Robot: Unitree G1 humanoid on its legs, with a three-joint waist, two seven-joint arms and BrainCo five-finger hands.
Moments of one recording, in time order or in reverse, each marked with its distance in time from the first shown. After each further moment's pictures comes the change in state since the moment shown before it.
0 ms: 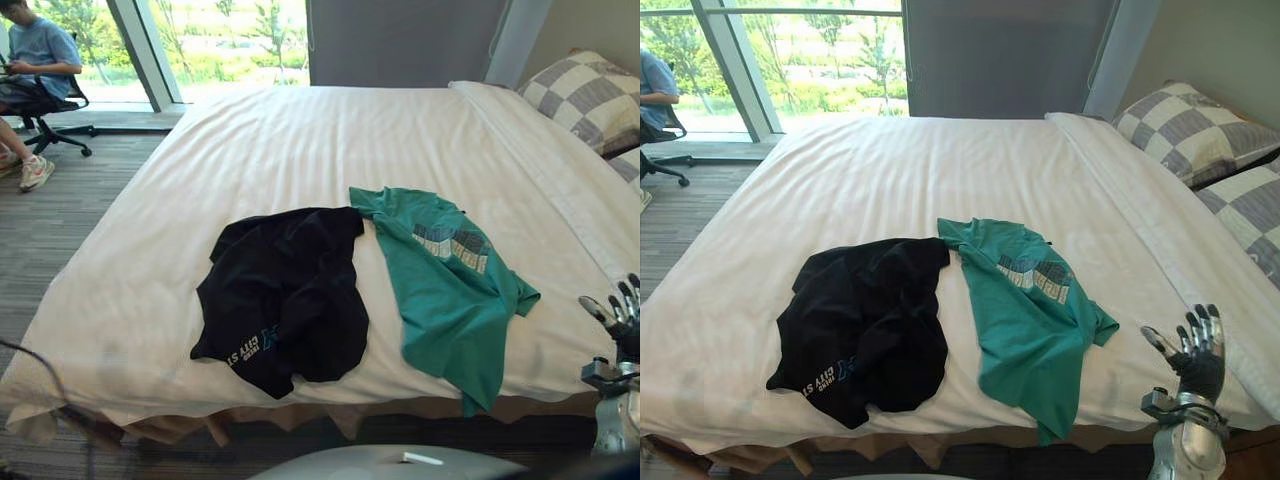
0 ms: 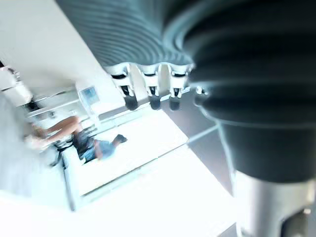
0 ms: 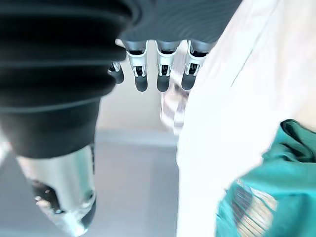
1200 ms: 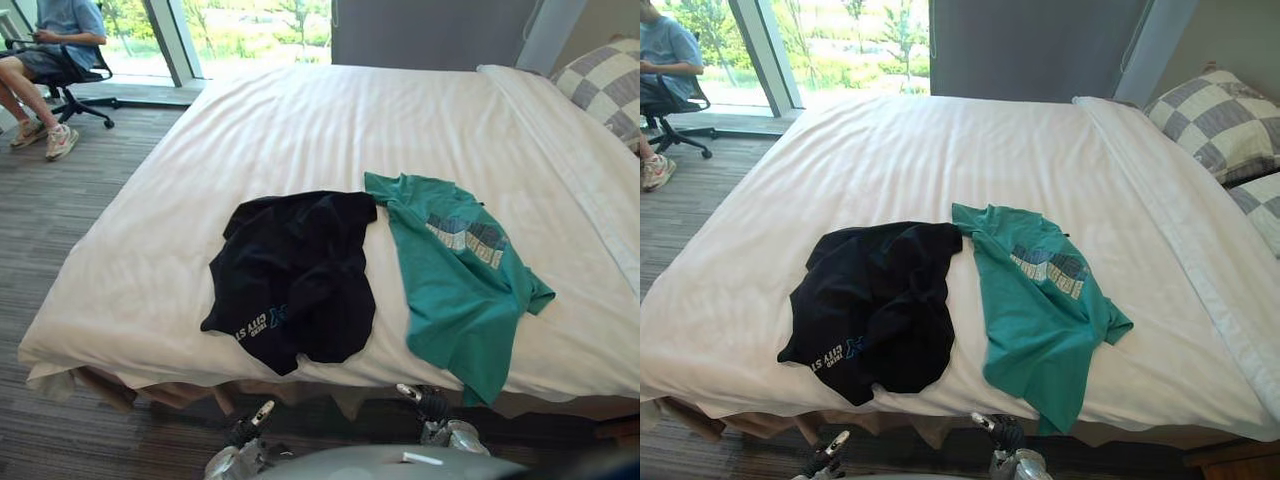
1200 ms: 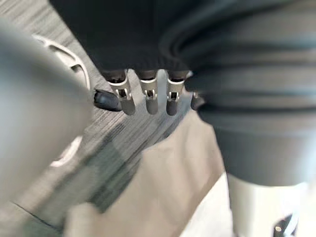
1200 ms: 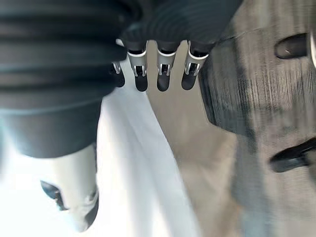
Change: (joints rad) left arm 0.057 -0.723 -0.334 0.779 -0.522 0.122 0.126; right arm -0.170 0.351 0.339 0.918 0.259 0.104 -0.095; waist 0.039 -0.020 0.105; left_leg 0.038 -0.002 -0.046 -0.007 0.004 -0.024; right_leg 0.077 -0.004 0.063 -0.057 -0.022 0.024
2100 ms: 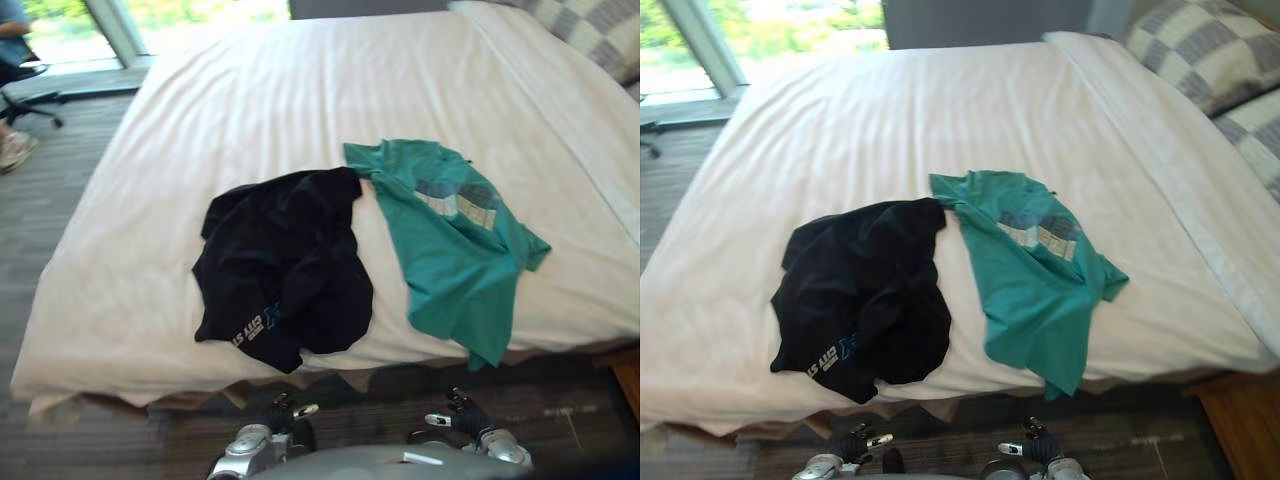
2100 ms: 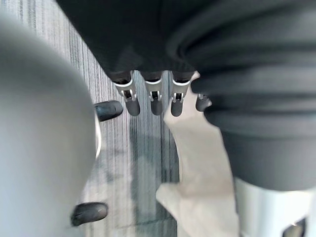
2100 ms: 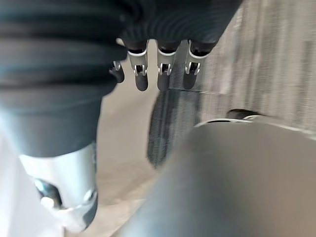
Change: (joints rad) left arm -0.045 0.073 -0.452 0.005 0.458 -0.048 -0.173; right arm 0.011 -0.195 0.218 0.055 -0.508 -0.121 0.110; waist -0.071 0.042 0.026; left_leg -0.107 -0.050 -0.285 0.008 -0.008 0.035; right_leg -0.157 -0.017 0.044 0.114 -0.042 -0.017
